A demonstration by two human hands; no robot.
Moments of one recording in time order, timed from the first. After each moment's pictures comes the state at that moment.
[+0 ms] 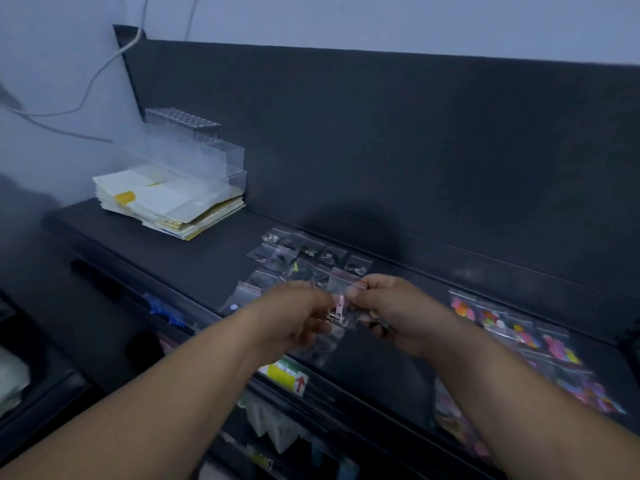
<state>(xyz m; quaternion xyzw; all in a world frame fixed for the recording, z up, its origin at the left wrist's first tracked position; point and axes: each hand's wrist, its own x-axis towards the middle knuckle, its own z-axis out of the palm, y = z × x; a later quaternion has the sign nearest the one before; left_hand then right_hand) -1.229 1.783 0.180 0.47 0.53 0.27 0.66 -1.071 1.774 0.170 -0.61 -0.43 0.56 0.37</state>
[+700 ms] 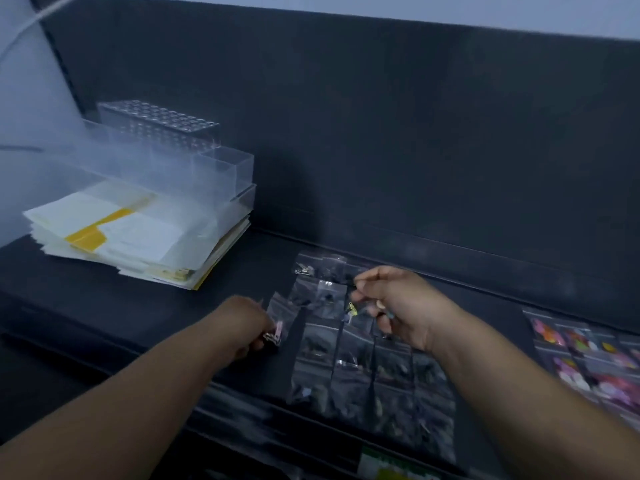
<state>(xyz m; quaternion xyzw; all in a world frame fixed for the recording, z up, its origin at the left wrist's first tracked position) -1.375 1.993 0.126 0.56 0.65 0.09 0.51 -1.174 1.921 0.162 -0.68 -0.29 0.52 0.43</state>
